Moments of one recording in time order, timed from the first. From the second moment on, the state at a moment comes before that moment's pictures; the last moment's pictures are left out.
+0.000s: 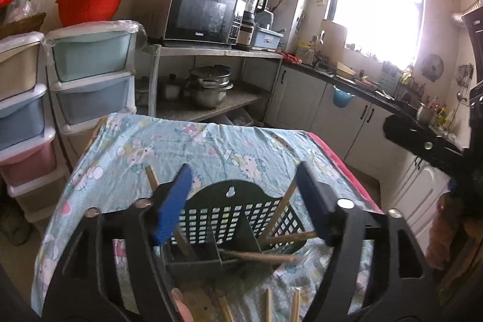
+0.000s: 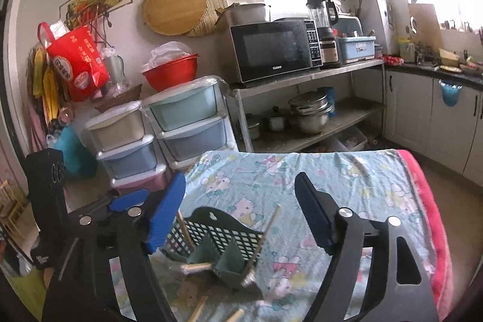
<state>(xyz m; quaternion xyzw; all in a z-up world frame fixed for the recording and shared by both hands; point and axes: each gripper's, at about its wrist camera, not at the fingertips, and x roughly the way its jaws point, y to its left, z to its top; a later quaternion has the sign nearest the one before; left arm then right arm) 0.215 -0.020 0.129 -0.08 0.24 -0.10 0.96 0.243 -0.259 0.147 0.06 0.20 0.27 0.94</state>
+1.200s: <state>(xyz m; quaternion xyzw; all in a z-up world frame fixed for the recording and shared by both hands) 0.133 -0.018 0.047 -0.12 0.29 0.00 0.95 0.210 -0.287 0.052 0.01 0.29 0.36 0.89</state>
